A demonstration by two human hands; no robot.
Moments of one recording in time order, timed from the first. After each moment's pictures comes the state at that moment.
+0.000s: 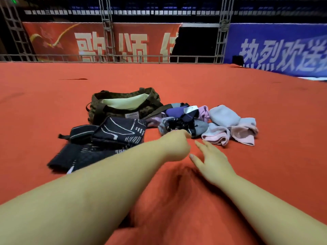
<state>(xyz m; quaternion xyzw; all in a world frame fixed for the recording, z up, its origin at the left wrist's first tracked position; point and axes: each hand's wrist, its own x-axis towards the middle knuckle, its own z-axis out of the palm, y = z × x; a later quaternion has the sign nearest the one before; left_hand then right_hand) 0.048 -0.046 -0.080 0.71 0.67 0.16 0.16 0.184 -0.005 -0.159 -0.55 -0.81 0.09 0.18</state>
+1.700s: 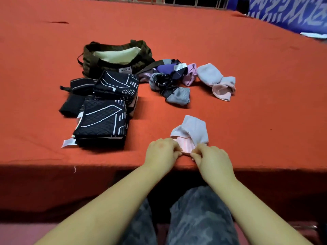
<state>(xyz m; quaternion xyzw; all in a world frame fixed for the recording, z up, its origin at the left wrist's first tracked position) 0.096 -0.190 -0.157 0.67 0.70 0.19 0.16 0.251 -0.179 -0.139 -0.58 -0.80 0.08 0.12</state>
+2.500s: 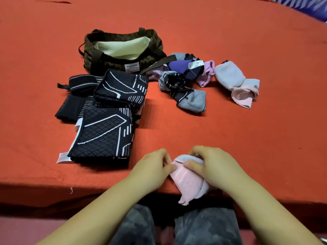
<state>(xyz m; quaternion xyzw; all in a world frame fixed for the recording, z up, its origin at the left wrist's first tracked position) 0.045 -0.179 -0.138 0.58 0.71 0.22 0.32 0.212 -0.118 -0.117 -0.48 -0.86 0.17 0.04</state>
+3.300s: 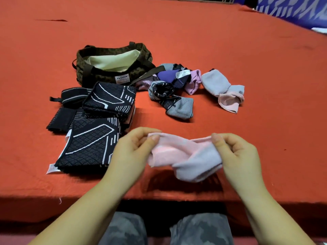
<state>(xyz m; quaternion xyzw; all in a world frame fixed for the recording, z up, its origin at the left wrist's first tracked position) 0.056 -0.181 -0.082 0.46 0.57 0.58 0.36 0.254 -0.125 -0.088 -0.48 -0.65 0.34 0.49</state>
